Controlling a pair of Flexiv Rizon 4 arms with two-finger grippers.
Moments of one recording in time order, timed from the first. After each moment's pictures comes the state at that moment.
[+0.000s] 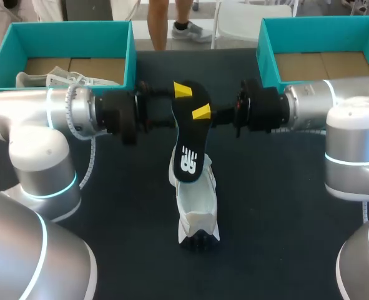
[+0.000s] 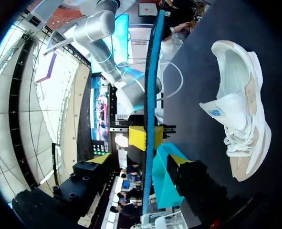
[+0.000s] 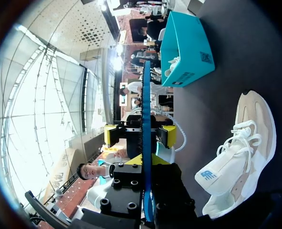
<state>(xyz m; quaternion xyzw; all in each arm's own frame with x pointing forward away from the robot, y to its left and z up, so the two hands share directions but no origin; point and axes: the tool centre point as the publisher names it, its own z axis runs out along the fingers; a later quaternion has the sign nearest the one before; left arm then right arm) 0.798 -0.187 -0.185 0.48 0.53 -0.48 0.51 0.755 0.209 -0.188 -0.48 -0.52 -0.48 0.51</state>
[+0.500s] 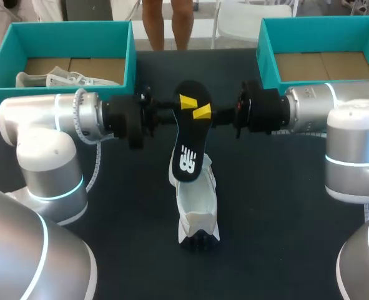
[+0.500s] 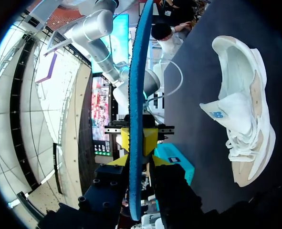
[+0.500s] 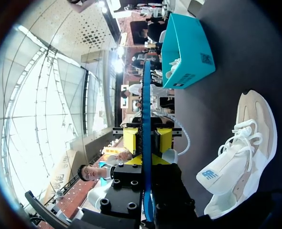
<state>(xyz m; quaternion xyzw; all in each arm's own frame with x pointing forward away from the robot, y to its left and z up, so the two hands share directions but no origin) 0.795 -0.200 -0.192 0.47 0.53 -0.49 0.51 0.755 0.208 -0.186 -0.49 -0.52 -0.49 0.51</state>
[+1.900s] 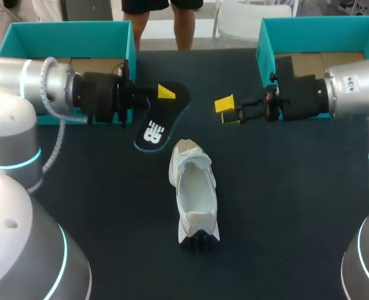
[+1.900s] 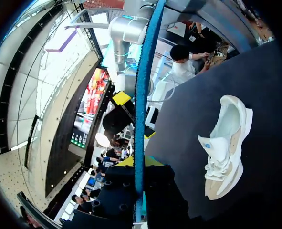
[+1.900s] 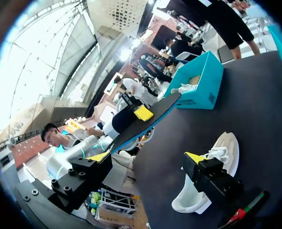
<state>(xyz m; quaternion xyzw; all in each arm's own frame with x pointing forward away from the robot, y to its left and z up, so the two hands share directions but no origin) 0.783 -0.151 -0.153 0.43 0.62 -0.55 0.36 0.721 0.158 -0.147 -0.40 -0.69 -0.54 0.27</state>
